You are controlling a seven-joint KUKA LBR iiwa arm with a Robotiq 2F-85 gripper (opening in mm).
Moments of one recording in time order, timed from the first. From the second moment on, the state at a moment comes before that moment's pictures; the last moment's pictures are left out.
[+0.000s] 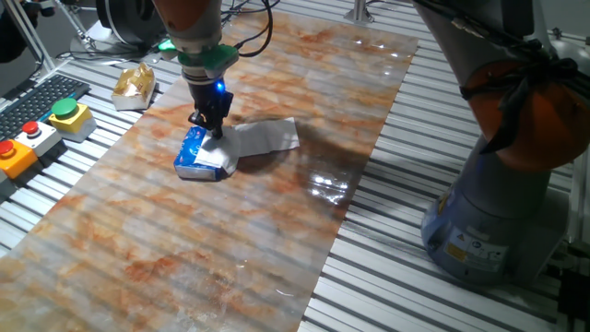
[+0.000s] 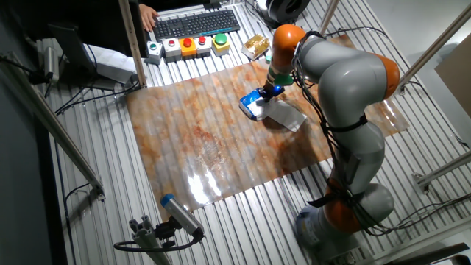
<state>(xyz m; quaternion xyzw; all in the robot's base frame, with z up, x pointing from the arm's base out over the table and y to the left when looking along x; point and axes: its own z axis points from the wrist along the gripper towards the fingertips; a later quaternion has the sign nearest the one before) 0.608 0.008 0.072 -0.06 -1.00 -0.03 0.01</state>
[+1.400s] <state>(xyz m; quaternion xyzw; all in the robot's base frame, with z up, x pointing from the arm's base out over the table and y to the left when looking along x) 0.605 0.013 0.060 -0.09 -1.00 0.00 -0.01</state>
